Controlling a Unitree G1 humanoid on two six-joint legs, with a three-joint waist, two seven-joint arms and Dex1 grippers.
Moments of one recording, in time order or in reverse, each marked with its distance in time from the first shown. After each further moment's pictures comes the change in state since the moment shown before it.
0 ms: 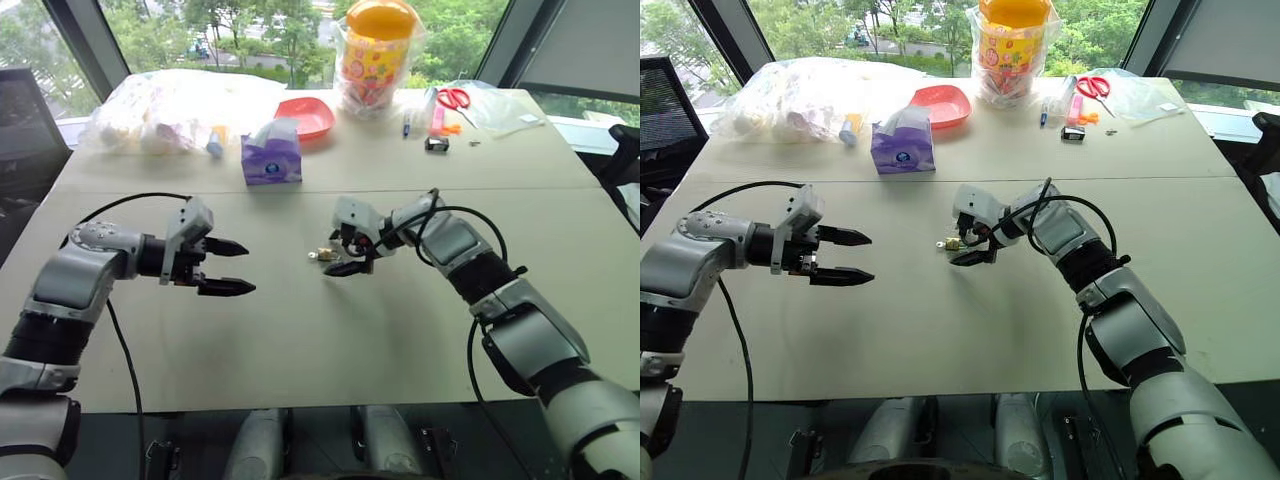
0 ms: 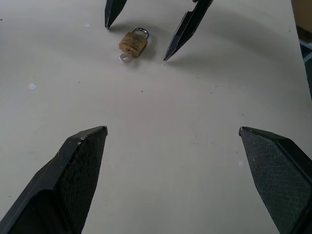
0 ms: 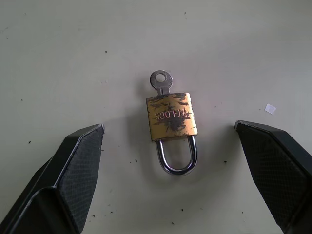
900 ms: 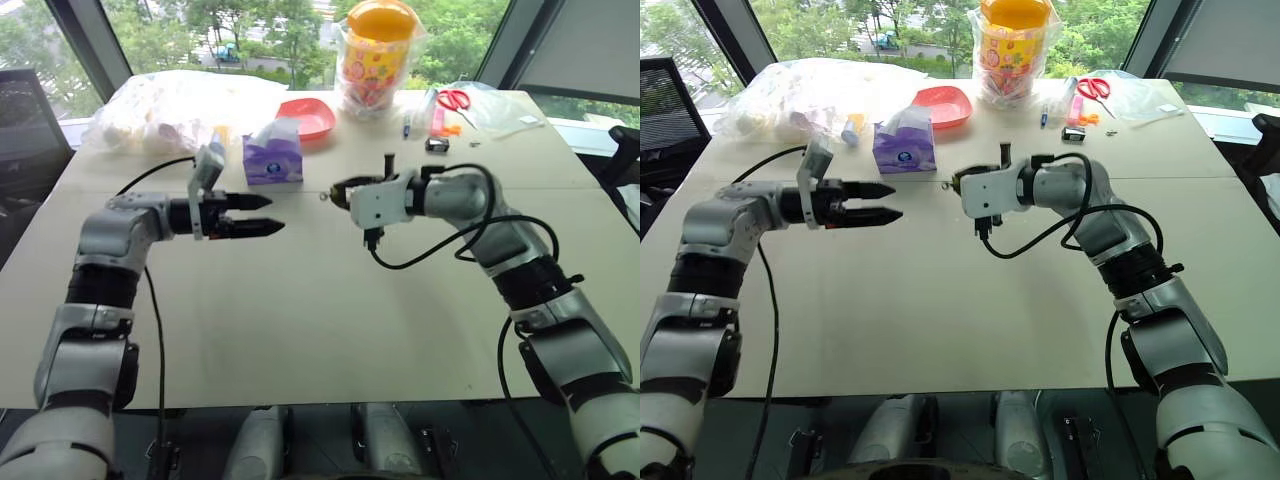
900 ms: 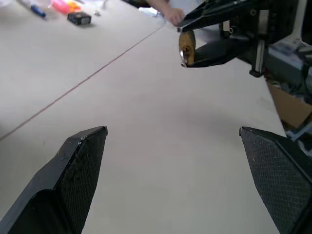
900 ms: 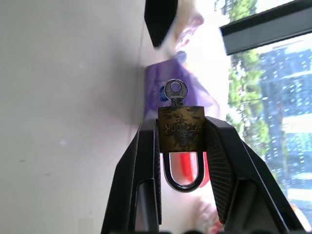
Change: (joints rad) left arm -0.446 -0.329 0.071 0.536 -0.039 -0.023 0.034; right arm 0.119 -0.213 -0.189 -0.502 -0.352 -0.624 -0.313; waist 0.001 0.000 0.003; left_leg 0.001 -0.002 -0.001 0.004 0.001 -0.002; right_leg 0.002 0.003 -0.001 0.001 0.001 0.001
